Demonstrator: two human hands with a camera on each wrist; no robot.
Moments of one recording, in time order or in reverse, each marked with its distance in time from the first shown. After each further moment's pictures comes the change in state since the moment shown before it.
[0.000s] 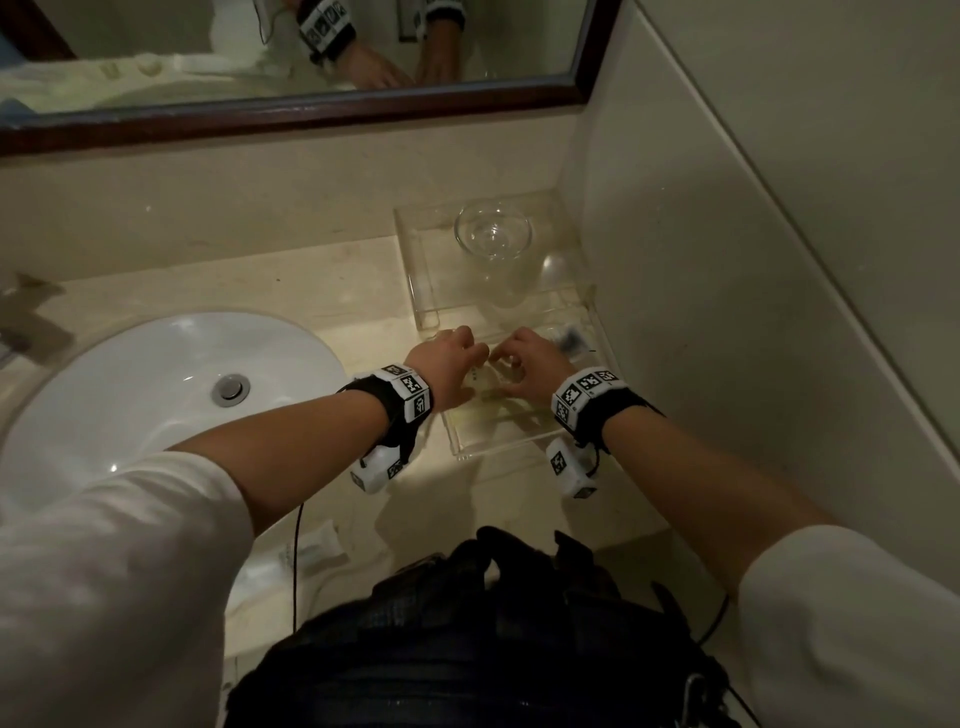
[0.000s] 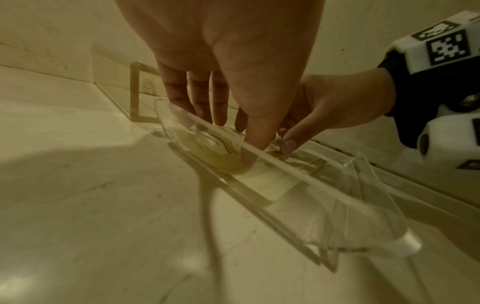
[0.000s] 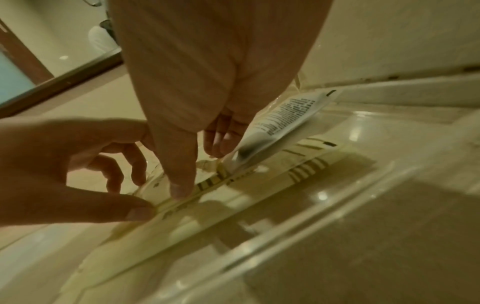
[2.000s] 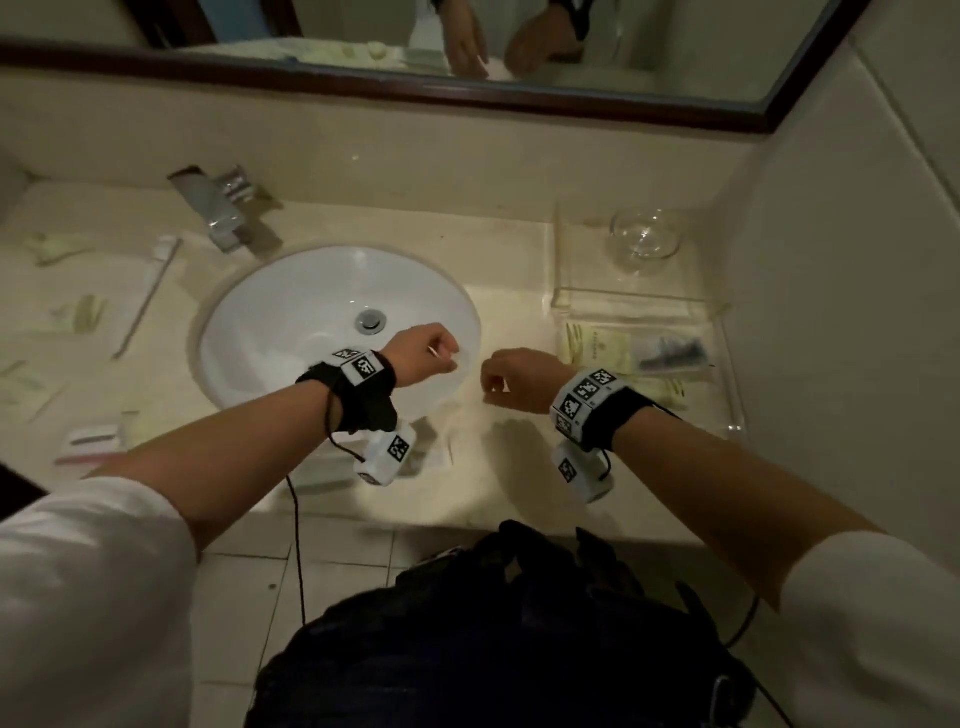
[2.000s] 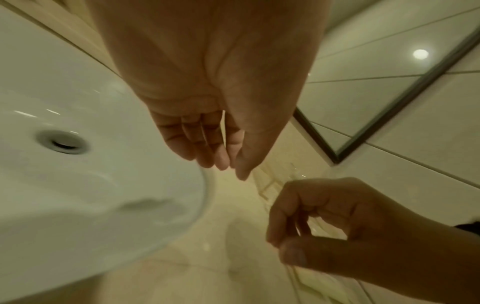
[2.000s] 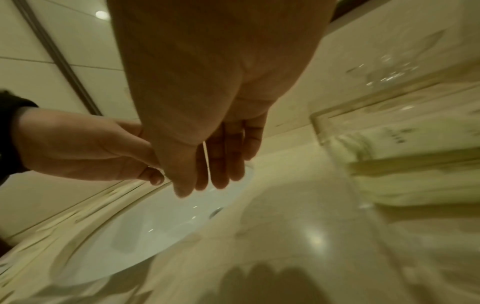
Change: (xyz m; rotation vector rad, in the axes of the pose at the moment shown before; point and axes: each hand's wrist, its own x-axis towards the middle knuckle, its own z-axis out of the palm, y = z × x) left_hand -0.186 -0.090 0.001 -0.728 0.157 -0.528; right_hand -0.017 -0.161 0.068 -0.401 -0.317 -0.484
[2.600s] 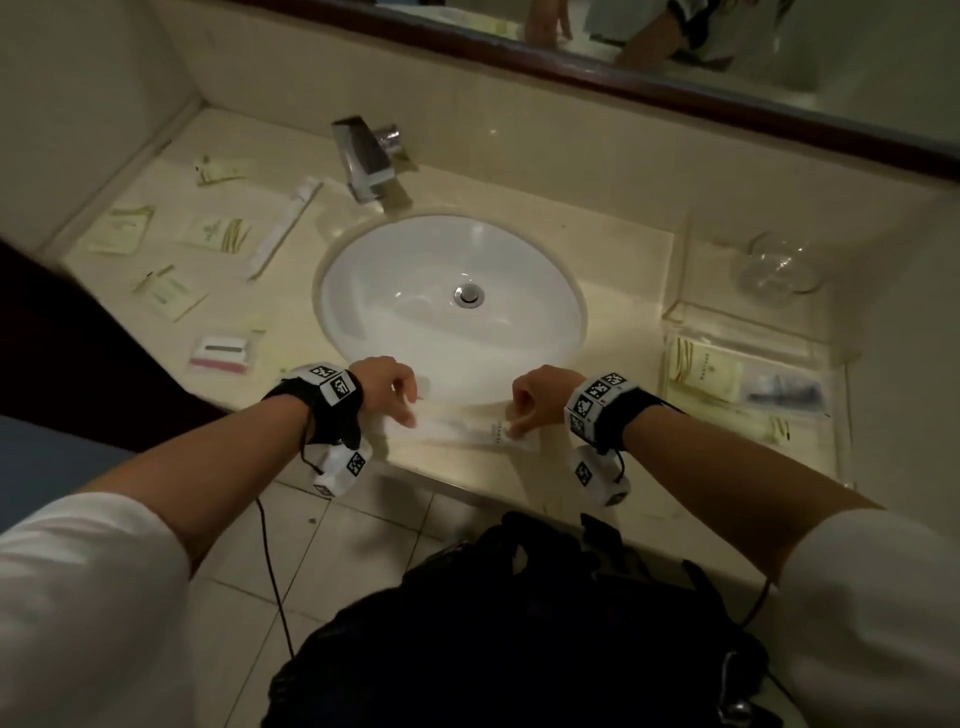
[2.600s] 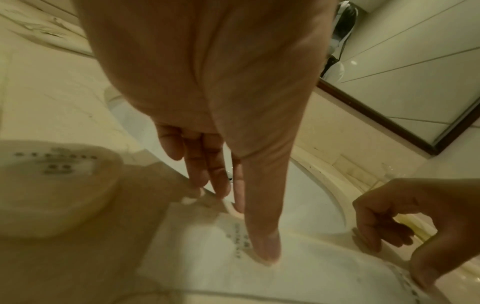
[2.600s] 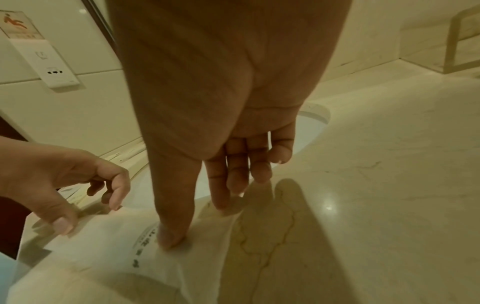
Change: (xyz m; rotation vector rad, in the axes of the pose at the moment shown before) left_hand -0.115 -0.139 -0.044 0.239 -0.175 -0.320; right_hand 0.062 -0.079 0.036 -0.110 -0.386 0.031
